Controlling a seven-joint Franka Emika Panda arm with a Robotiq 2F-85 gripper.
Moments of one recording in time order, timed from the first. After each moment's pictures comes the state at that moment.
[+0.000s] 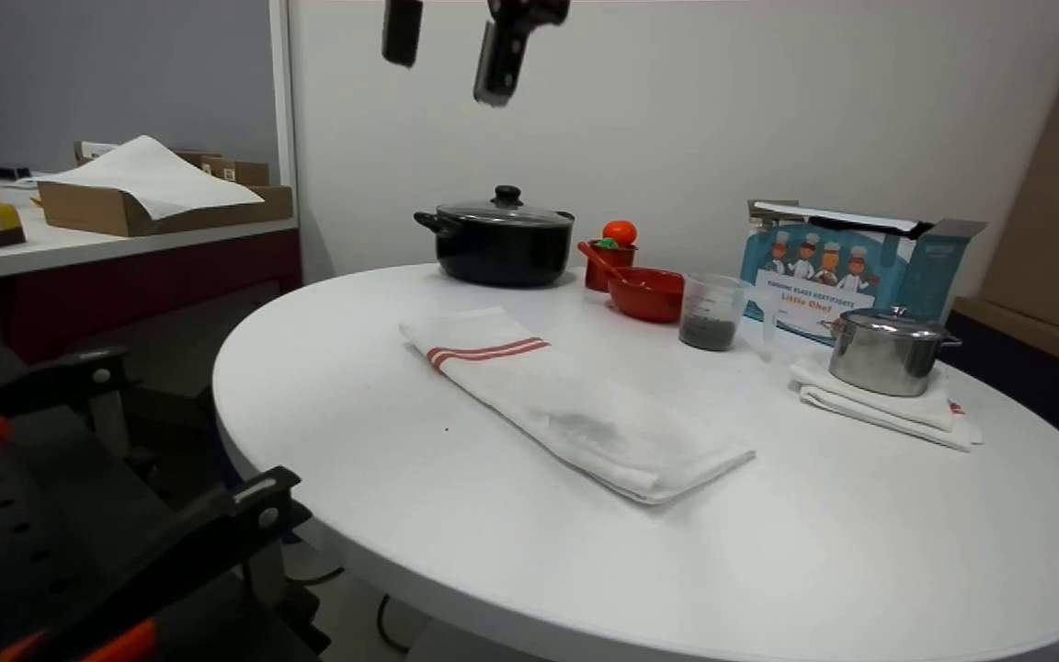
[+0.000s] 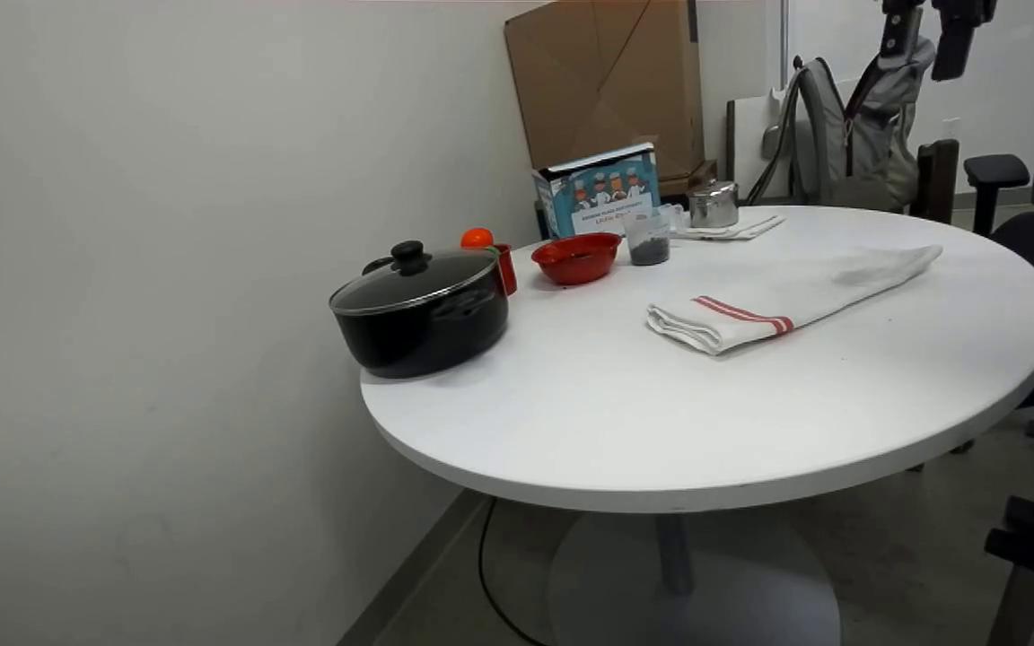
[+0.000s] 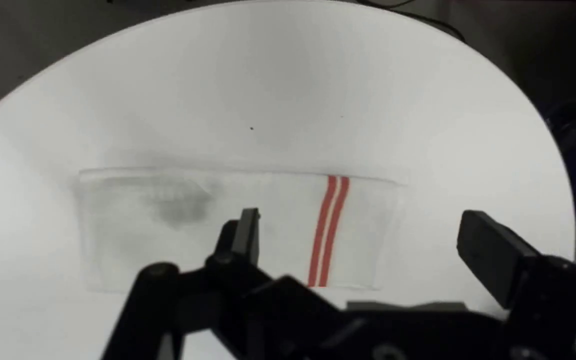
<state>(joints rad) -0.11 -0.47 -0.25 -2.76 0.15 2.28 -0.30</state>
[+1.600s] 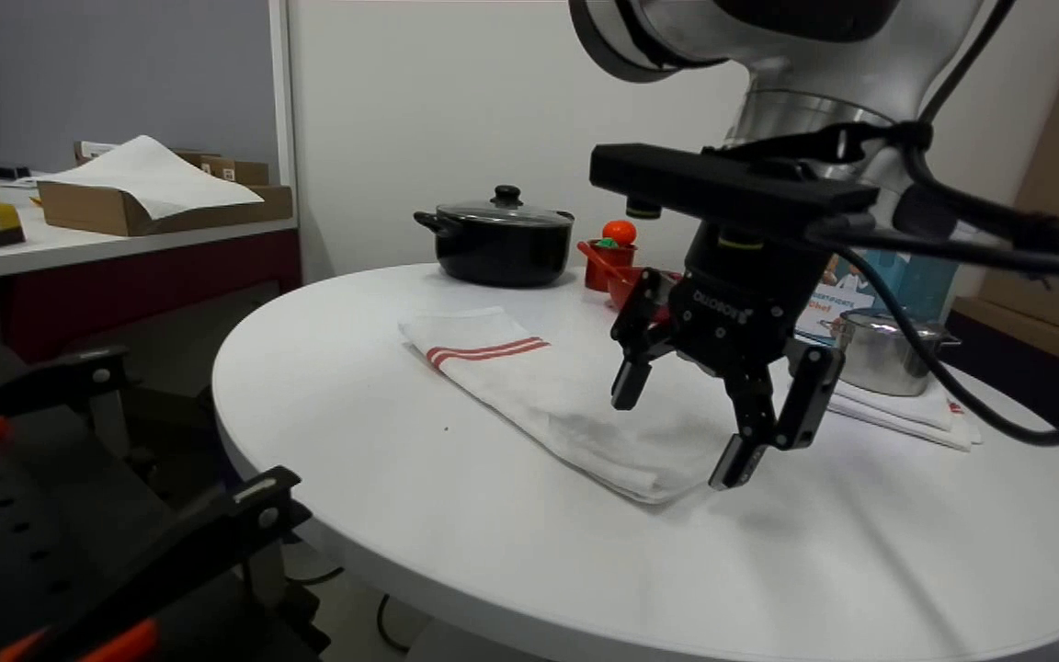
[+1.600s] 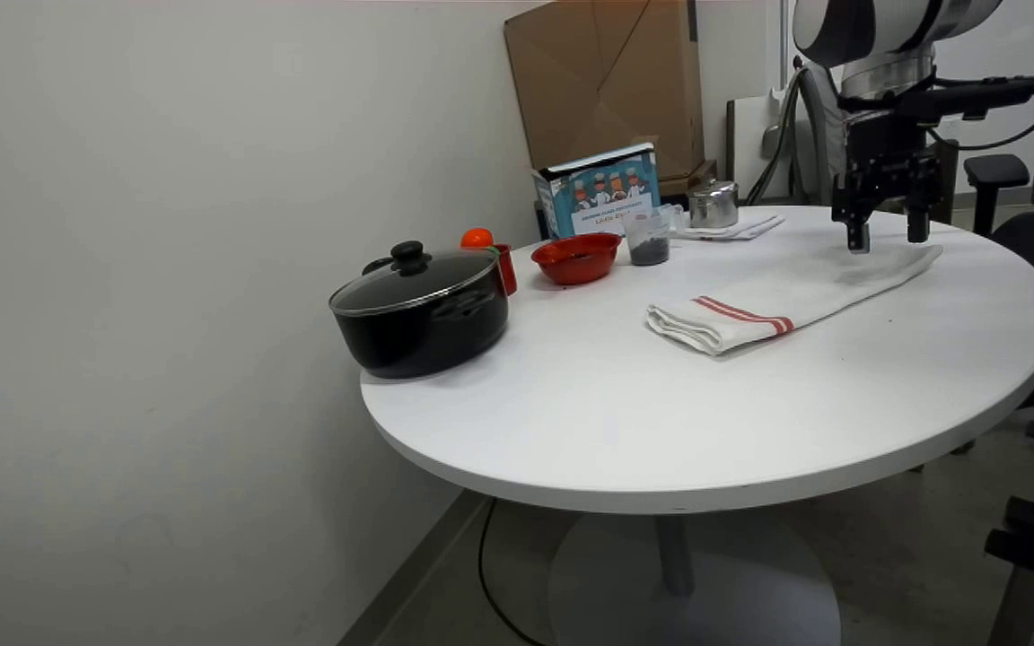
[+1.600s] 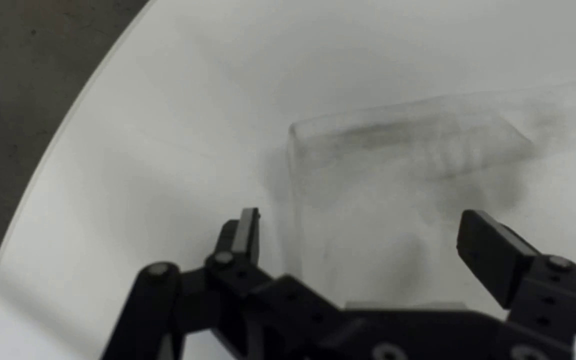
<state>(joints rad) -0.35 0.46 -0.18 -2.25 0.22 2.49 -0.33</state>
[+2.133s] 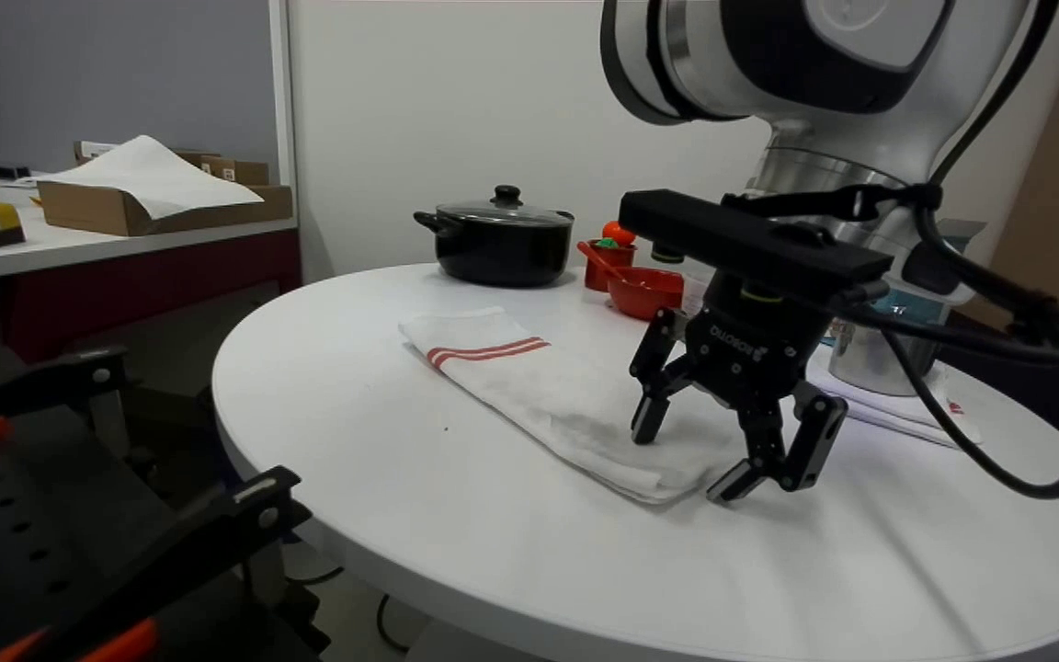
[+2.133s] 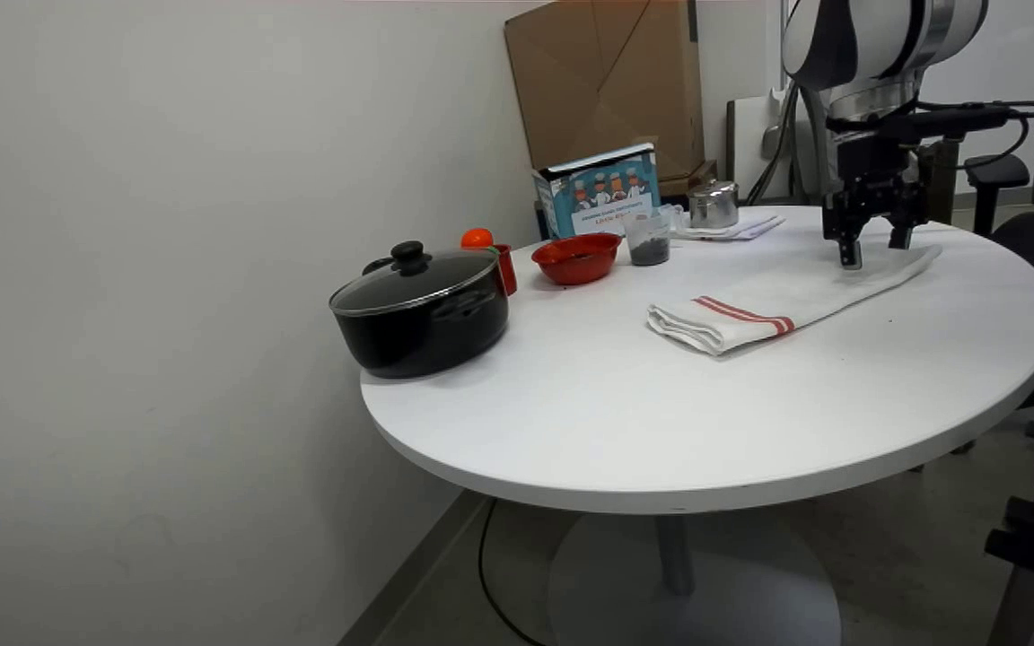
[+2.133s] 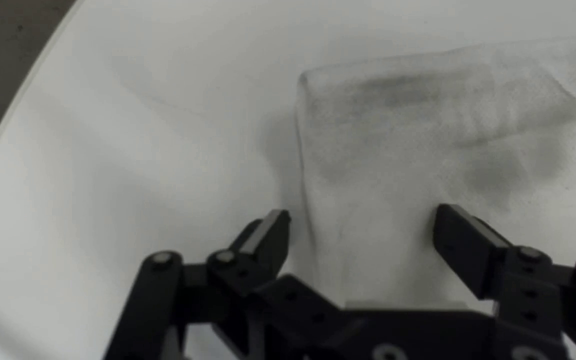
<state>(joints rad) -0.40 0.56 -0.13 -2.15 0.22 2.47 -0.33</state>
